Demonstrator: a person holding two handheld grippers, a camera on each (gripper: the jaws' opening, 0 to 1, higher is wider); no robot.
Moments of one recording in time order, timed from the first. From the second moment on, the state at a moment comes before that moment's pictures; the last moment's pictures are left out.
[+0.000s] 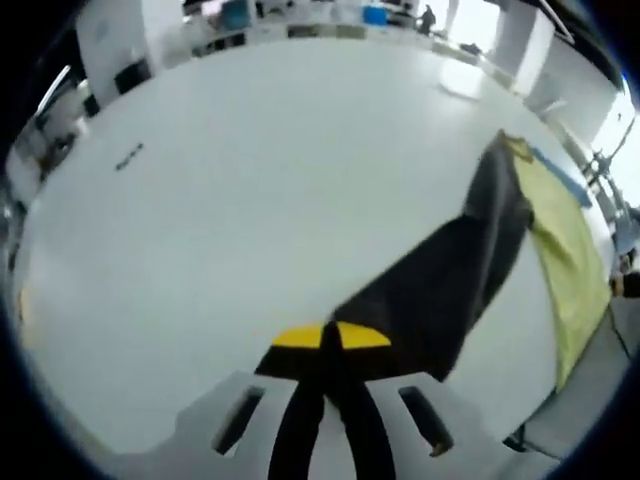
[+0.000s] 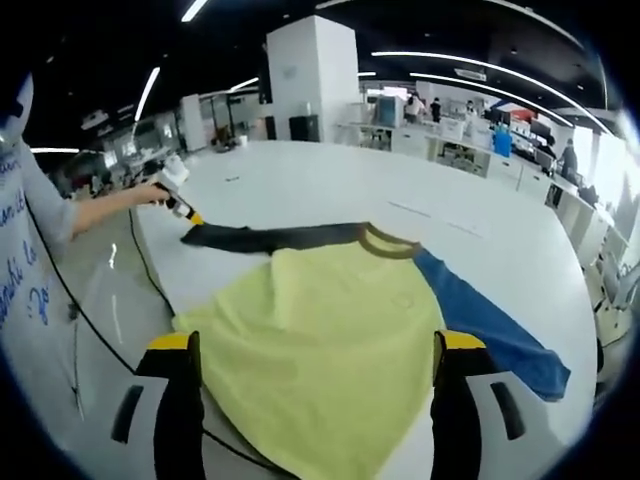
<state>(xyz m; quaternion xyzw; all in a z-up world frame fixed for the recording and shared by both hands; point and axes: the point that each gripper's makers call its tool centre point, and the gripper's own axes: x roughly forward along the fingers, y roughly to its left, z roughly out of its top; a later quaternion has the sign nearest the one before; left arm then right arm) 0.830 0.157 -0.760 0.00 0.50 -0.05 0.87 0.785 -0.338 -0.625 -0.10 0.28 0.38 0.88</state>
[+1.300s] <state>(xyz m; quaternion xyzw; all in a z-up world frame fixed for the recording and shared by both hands) 0.846 0.217 -0.742 0.03 0.46 0.03 0.89 0.789 -0.347 -0.624 -0.12 0.29 0.36 0.88</state>
